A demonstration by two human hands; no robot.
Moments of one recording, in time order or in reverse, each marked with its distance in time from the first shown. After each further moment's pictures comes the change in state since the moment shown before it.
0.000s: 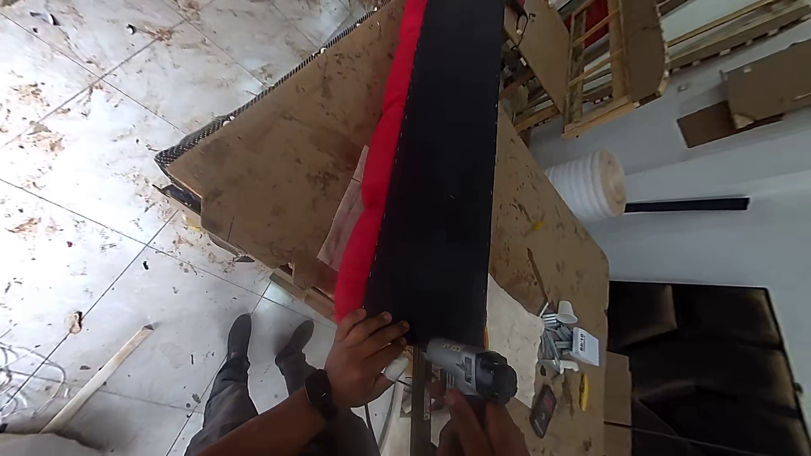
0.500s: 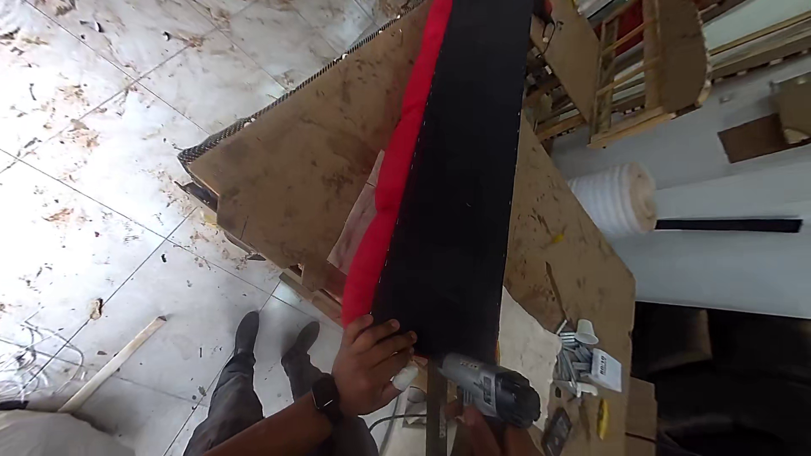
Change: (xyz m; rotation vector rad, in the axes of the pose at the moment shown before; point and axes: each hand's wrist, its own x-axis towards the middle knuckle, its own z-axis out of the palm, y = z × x) left_hand -0.001 0.001 0.007 0.078 0.040 -0.016; right_hand 0.009 0.022 -0.012 -0.021 -0.024 -0.052
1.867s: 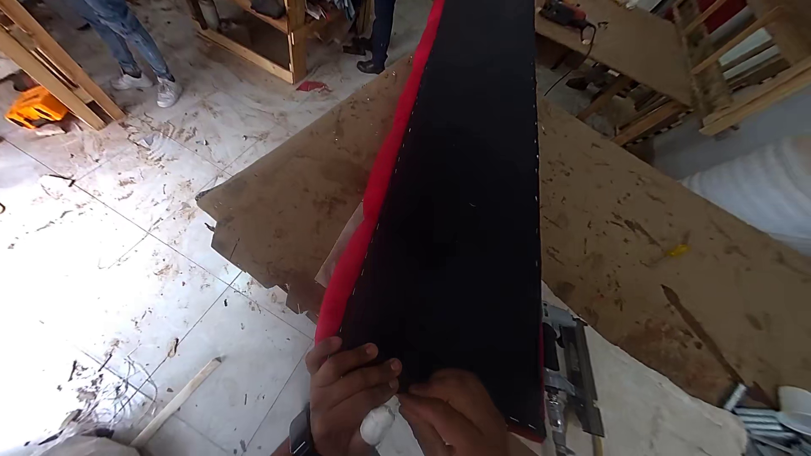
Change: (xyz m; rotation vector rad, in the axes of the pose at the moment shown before) left_hand -0.007 -0.006 0.029 0.108 0.227 0.155; right_hand 0.154 0.107 0.041 0.013 0.173 -1.166
